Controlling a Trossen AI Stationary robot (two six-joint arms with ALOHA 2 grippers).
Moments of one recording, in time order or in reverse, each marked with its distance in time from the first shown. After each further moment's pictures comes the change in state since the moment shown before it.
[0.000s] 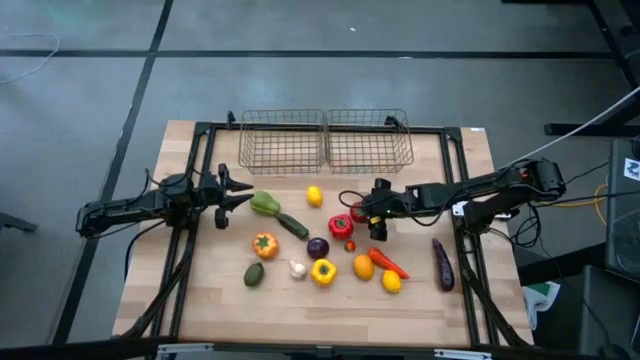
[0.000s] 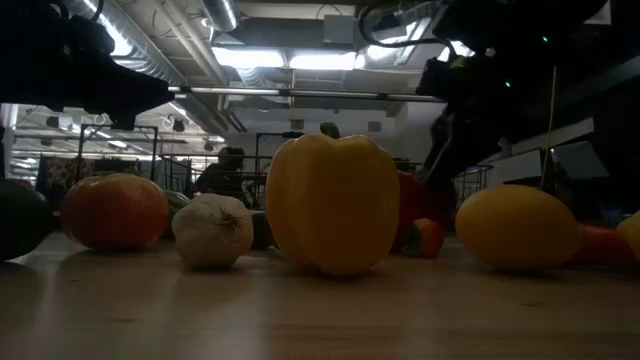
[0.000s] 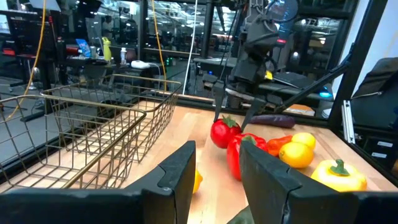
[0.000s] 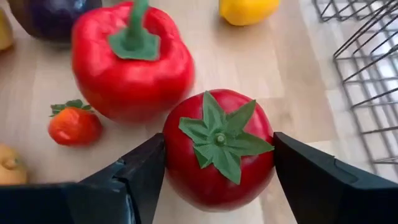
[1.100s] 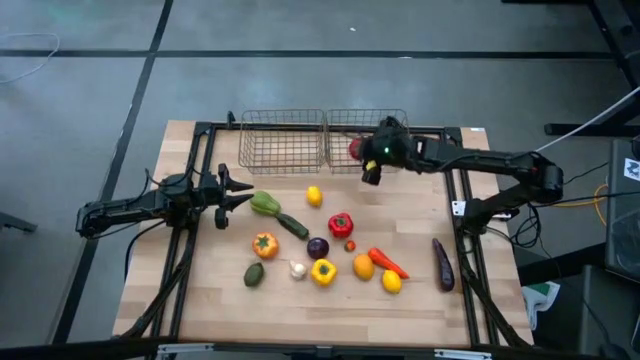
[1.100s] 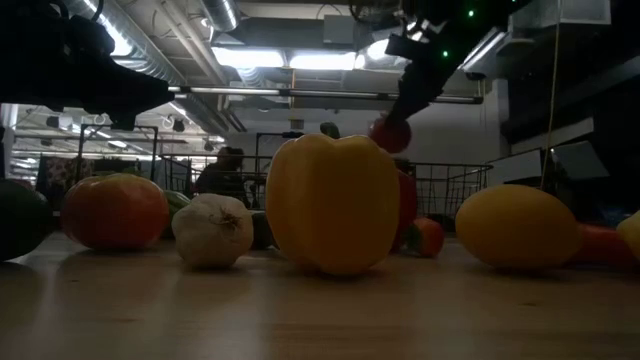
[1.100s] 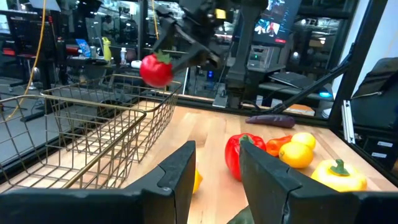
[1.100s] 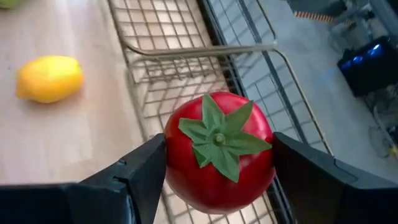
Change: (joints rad) left arm 0.000 0.000 0.000 0.000 0.000 0.000; right arm -0.369 -0.003 0.357 -0.194 0.098 -0.322
